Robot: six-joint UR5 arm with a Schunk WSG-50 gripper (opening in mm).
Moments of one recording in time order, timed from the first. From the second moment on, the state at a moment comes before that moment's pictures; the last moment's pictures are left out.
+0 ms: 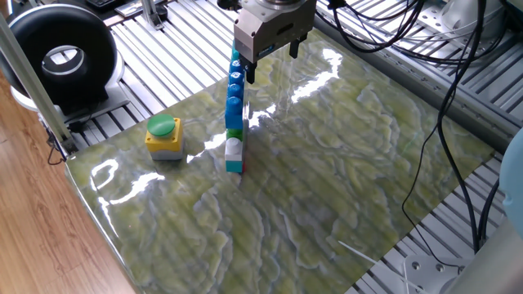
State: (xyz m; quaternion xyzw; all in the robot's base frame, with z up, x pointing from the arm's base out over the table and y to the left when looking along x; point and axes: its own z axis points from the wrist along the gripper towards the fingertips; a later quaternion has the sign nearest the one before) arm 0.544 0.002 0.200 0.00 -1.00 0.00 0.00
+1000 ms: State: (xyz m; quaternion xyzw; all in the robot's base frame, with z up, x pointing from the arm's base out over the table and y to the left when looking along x) arm 0.576 0.005 0.203 -0.06 -1.00 -0.01 -0.07
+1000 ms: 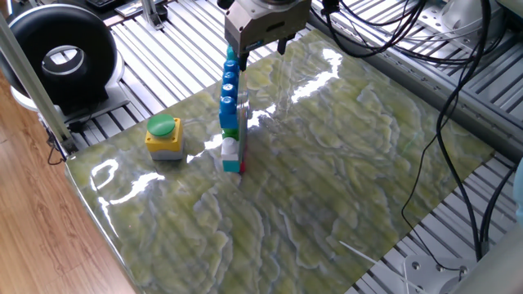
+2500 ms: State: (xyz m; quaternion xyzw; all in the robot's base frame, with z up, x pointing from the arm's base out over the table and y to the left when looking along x) arm 0.574 0.001 0.208 -0.06 -1.00 0.00 -0.07
